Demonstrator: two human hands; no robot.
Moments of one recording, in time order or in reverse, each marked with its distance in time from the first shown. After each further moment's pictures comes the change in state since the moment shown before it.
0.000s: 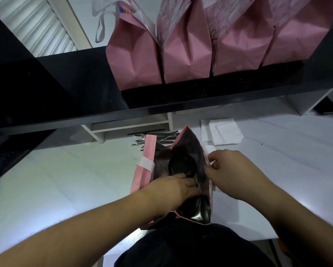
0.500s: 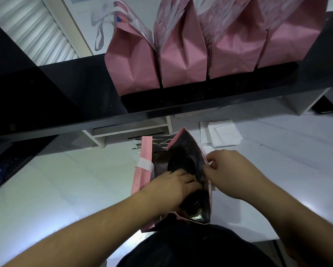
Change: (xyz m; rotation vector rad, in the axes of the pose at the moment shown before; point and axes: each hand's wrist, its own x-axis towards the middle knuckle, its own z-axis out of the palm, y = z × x) left_hand 0.004 0.006 -0.015 0.039 -0.026 -0.129; right_hand 0.000 0.001 -0.003 -0.009 0.021 -0.019
